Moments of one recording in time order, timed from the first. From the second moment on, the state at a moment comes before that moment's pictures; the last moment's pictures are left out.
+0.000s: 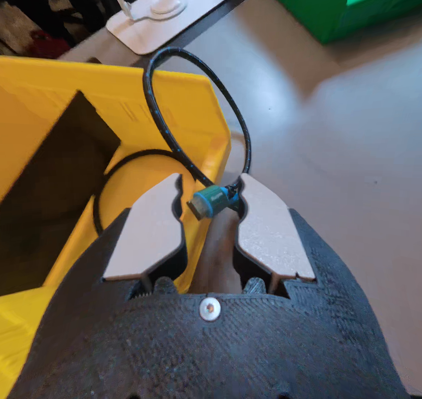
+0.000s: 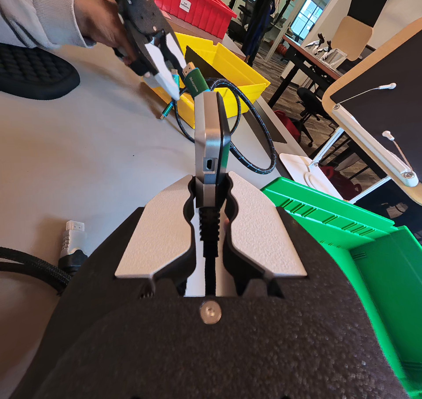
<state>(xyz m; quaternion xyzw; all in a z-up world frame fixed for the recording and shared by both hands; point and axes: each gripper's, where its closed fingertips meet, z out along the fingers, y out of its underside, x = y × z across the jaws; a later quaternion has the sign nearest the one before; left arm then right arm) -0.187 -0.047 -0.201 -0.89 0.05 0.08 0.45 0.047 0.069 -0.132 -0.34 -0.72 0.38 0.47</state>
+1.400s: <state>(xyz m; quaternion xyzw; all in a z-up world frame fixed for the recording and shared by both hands) 0.055 -0.067 -0.261 -0.69 0.71 -0.09 0.08 0.050 0.101 -0.119 -0.39 -0.67 0.38 0.50</state>
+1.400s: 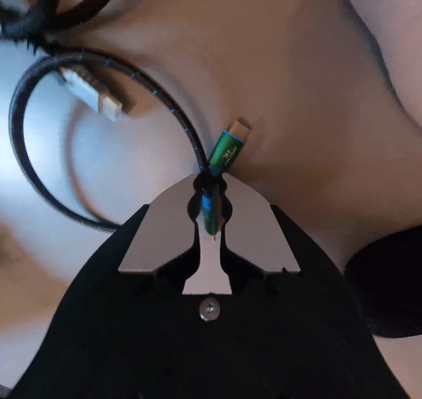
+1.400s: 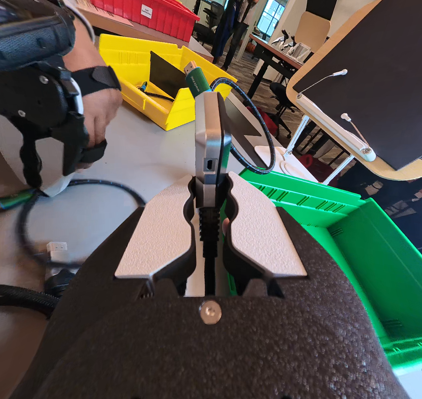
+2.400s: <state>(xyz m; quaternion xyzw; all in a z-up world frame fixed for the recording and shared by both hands) 0.031 -0.048 -0.249 -0.68 0.72 -0.01 0.10 0.053 0.110 -0.112 -0.40 -0.66 0.38 0.51</state>
